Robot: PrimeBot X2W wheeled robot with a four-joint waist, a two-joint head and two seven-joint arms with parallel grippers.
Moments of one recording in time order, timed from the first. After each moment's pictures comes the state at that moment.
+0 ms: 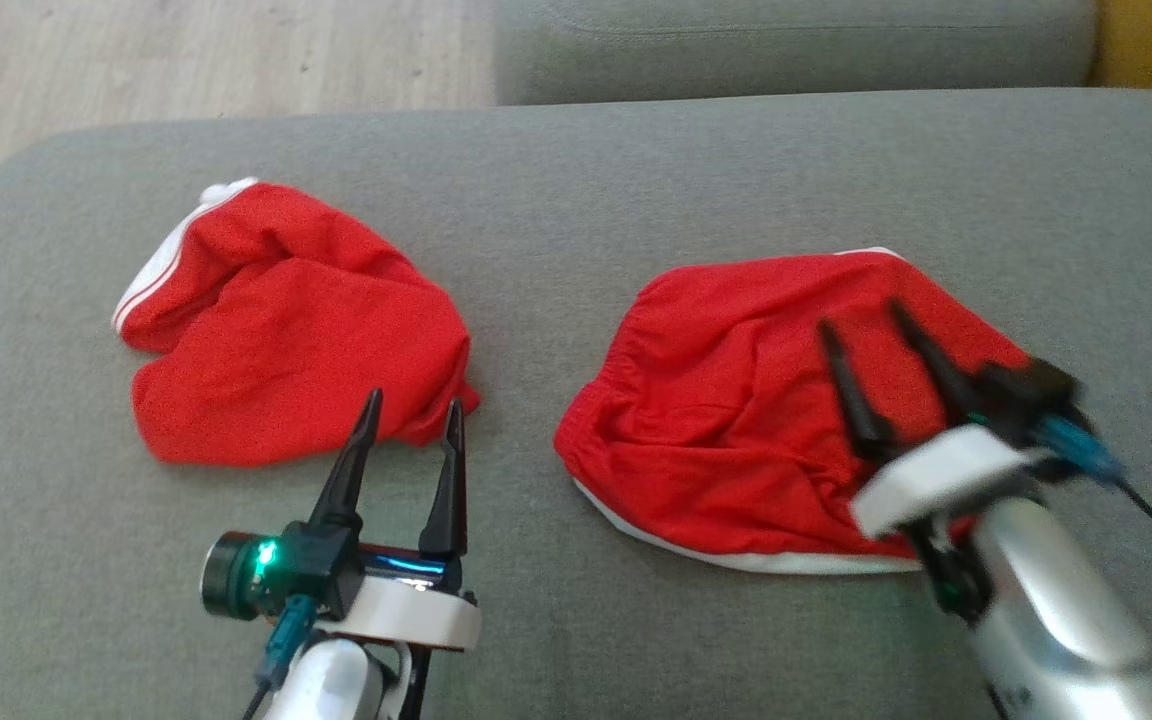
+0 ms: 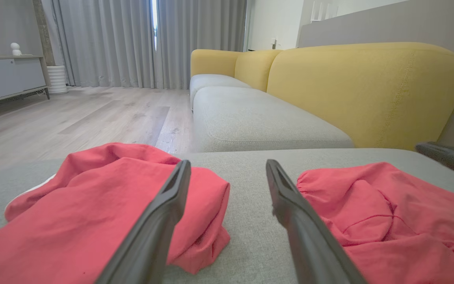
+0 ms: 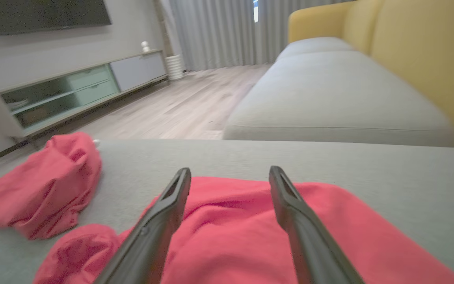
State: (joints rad) left arm -0.13 0.05 -0.35 0.25 -0.20 0.07 -0.26; right arm -0.36 -0.18 0.35 0.56 0.36 0.13 -0.25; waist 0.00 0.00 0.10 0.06
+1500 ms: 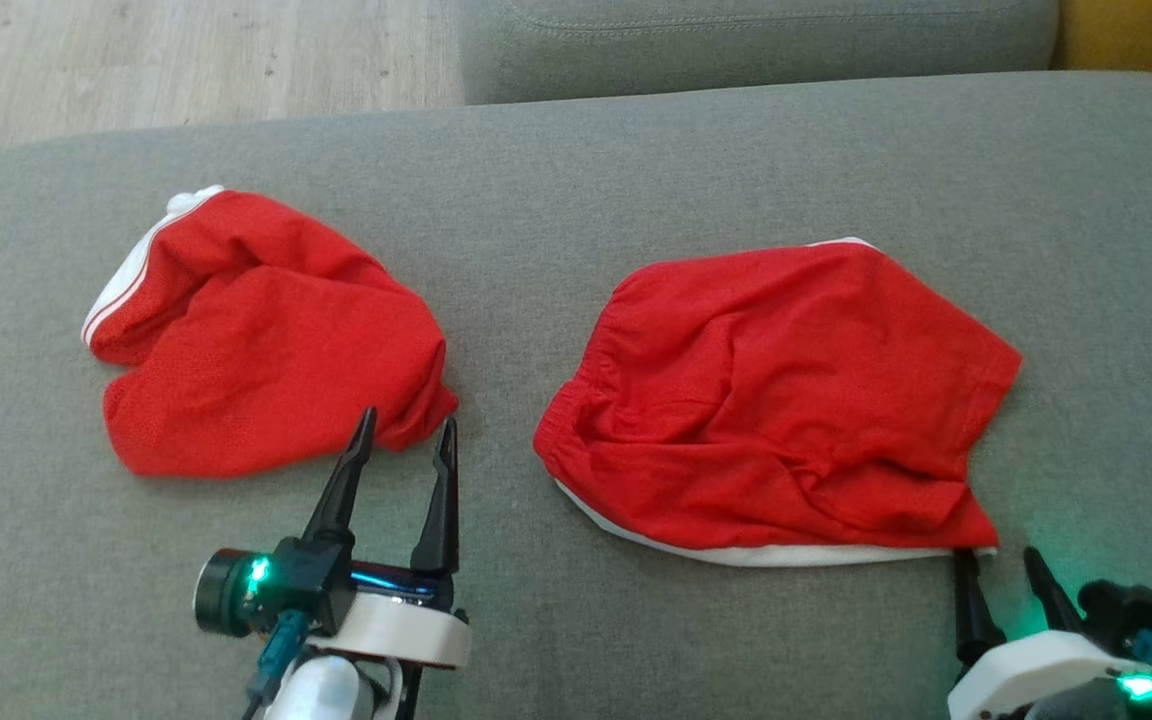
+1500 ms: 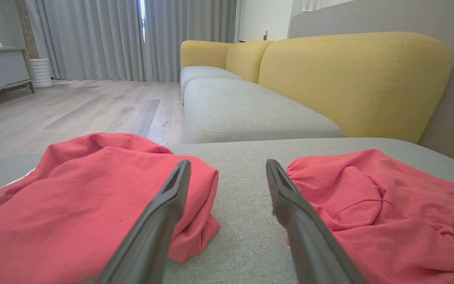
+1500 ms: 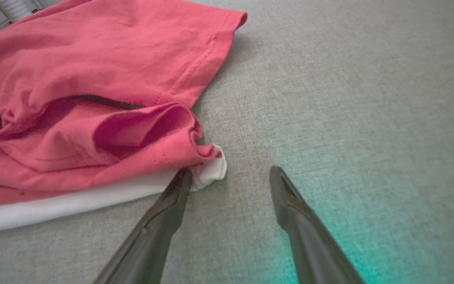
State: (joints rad) left arm -0.10 0.05 -0.33 0.25 -0.18 0.04 -0.26; right arm 0.01 -0.04 -0.12 0.55 0.17 0.13 -0.15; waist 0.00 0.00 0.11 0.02
